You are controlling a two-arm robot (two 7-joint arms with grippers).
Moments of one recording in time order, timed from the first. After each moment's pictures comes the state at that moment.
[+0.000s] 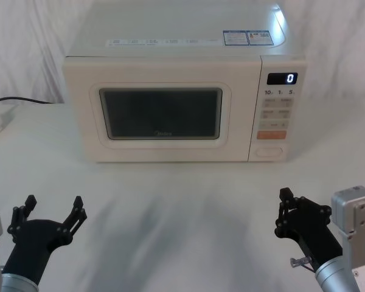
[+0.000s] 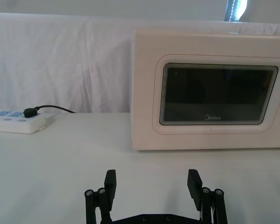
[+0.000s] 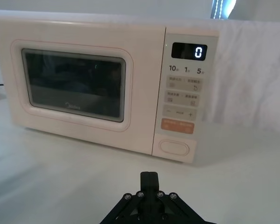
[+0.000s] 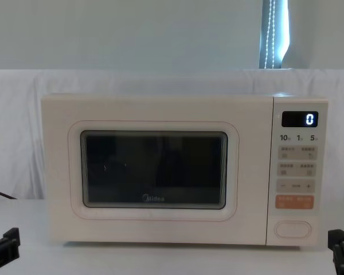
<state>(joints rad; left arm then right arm) 0.27 0.24 0.04 -1.85 -0.25 -0.02 -0.02 -0.17 0.19 -0.26 -1.77 0.06 -0.06 -0.03</state>
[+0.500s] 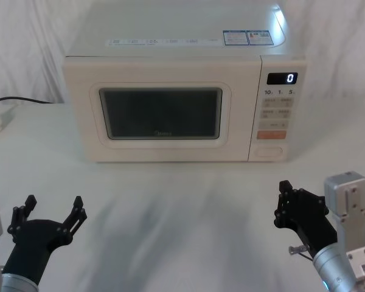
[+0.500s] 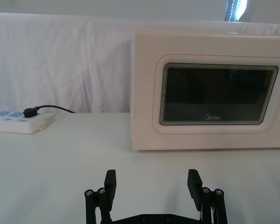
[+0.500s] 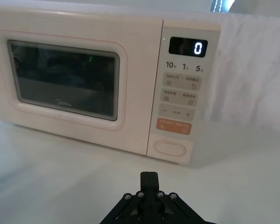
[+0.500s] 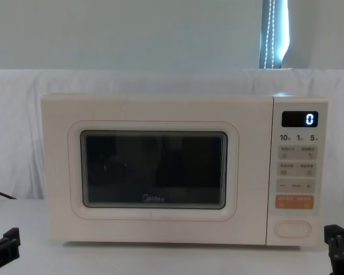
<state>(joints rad) 0.27 0.24 0.04 -1.85 -0.25 -0.02 -0.02 -0.12 0.14 -0.23 -1.75 0.02 0.01 0.01</state>
